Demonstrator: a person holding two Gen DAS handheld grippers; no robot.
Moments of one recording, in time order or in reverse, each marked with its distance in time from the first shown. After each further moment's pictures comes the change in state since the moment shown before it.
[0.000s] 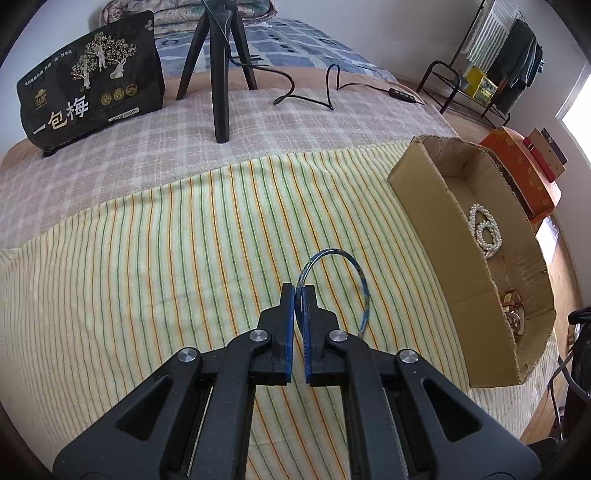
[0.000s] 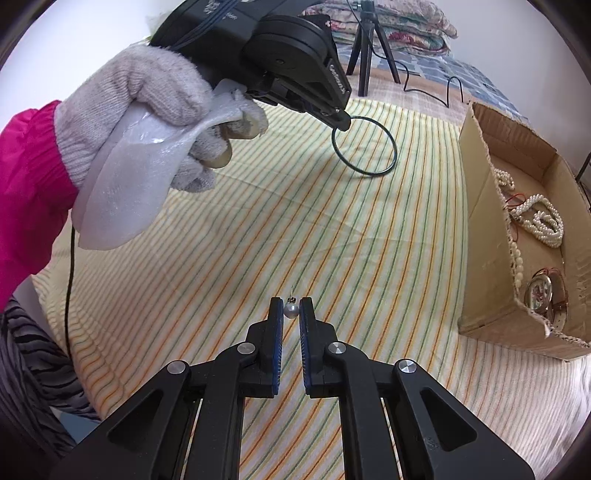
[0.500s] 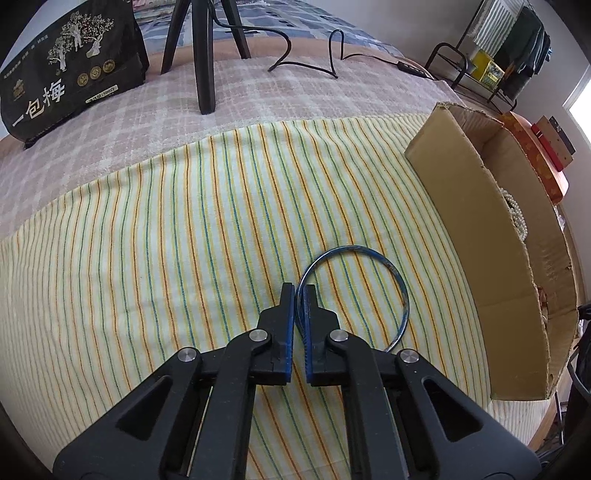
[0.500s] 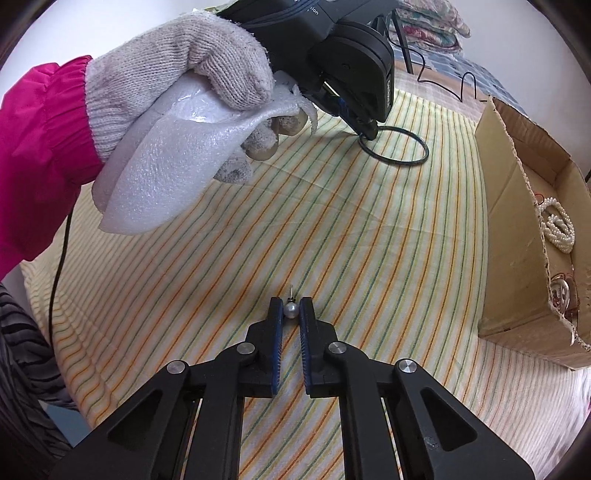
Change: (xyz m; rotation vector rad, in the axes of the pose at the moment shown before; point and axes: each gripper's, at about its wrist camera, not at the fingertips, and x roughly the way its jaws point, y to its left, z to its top) left arm 0.047 -0.003 0.000 0.009 0.076 0.023; right arm 0.017 0.019 -0.009 -0.049 0.054 -0.023
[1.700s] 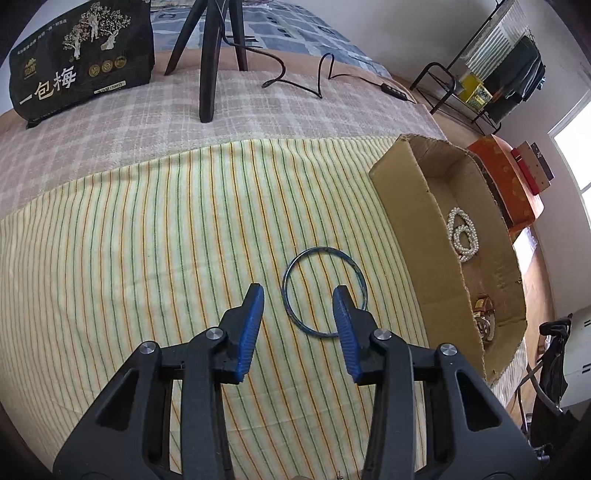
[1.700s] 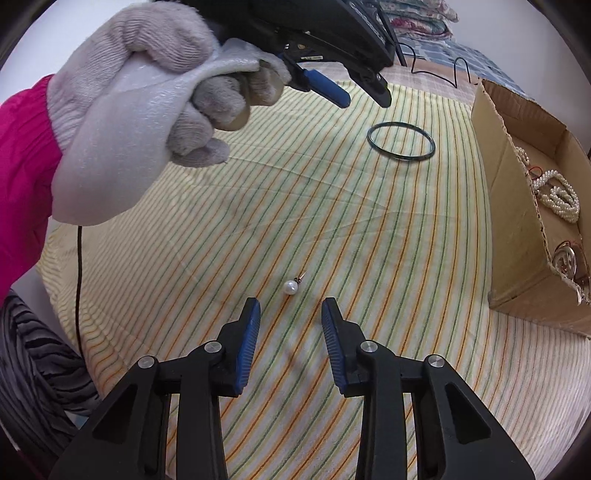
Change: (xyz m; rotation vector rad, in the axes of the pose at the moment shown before) left arm -0.038 0.002 0.001 -0.082 0.002 -0.117; right arm -0.013 -0.005 -0.013 0.087 -0.018 0.085
